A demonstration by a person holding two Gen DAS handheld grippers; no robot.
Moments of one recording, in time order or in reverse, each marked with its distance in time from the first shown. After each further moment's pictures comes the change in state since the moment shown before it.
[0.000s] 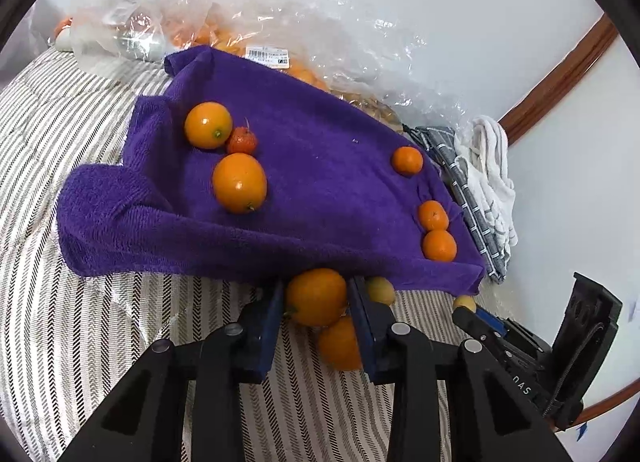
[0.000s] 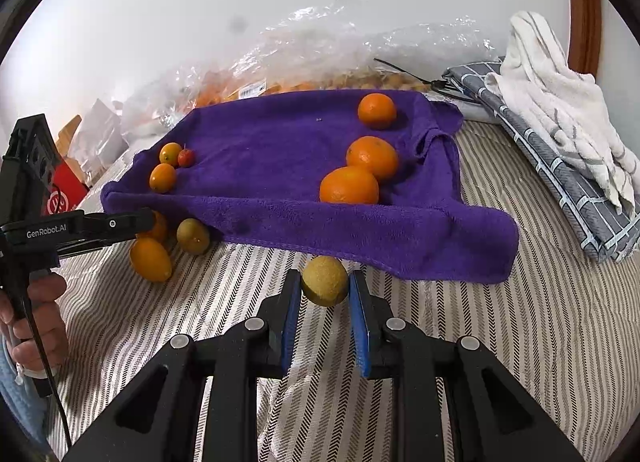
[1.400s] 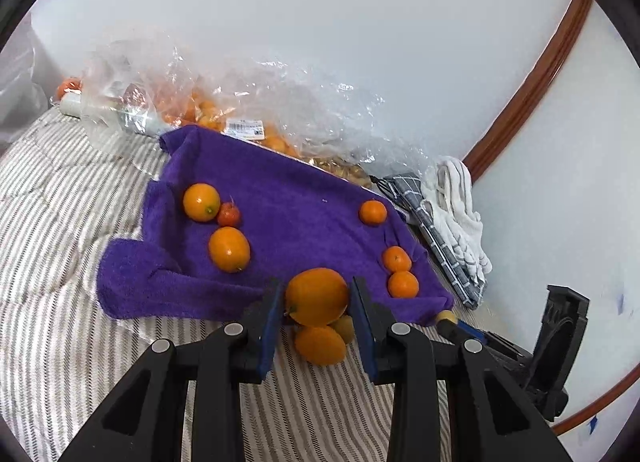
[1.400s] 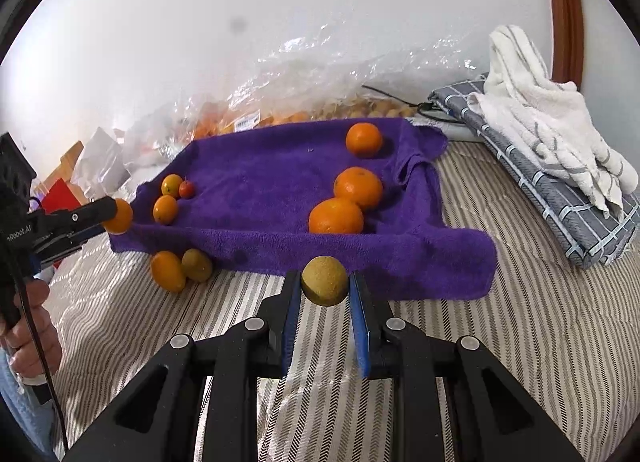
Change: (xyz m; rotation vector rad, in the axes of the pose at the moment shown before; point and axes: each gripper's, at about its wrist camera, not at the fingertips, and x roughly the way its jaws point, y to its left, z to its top) left arm -0.047 -0.008 0.005 0.063 -0.196 -0.045; right arm -0.017 -0.008 0.002 0.049 -0.100 -0.001
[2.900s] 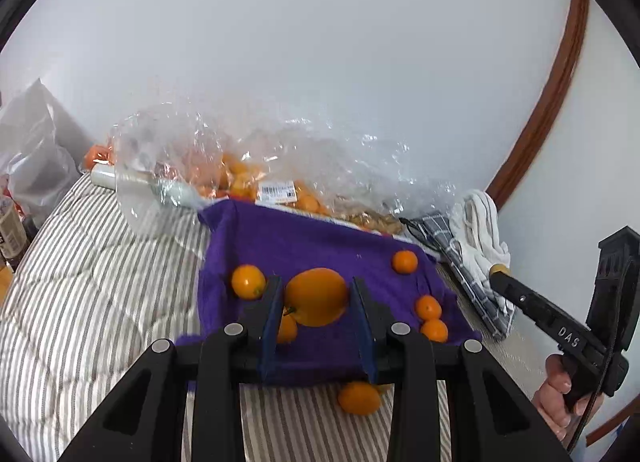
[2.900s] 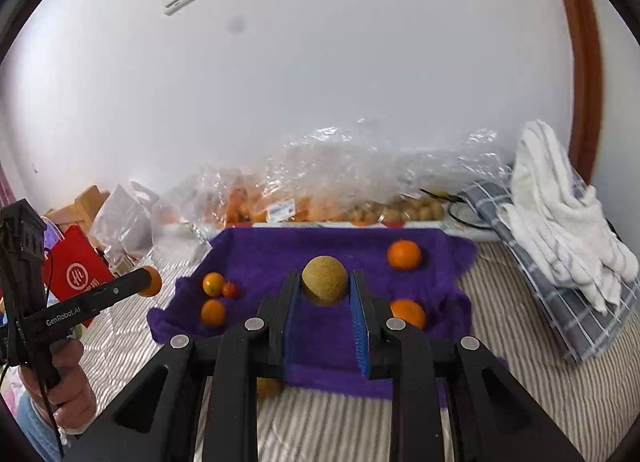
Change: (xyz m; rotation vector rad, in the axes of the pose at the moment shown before) left arm -0.019 0.002 0.050 0.061 -0.104 0.126; right arm -0.019 0.048 0.089 -0.028 -0.152 0.039
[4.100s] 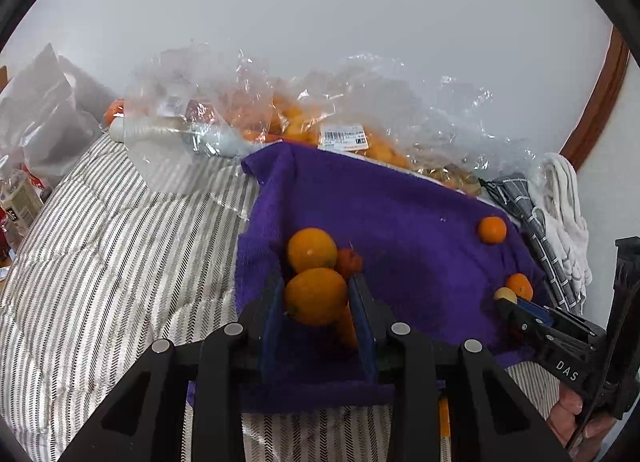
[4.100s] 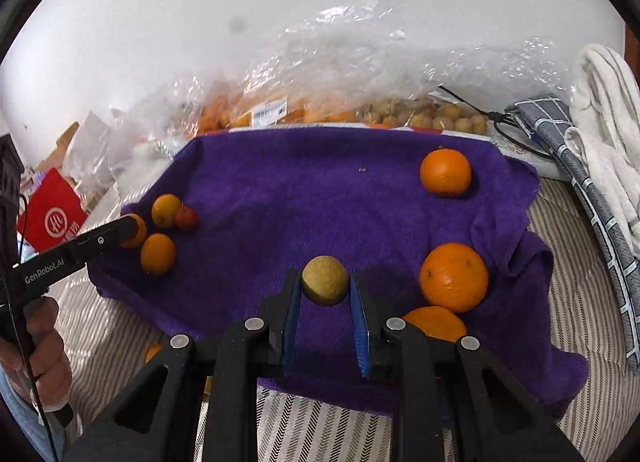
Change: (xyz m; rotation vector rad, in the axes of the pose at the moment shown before) left arm 0.072 0.029 -0.016 -0.002 0.149 0.208; right arm 0.108 -0.007 -0.043 -0.046 0.274 0.007
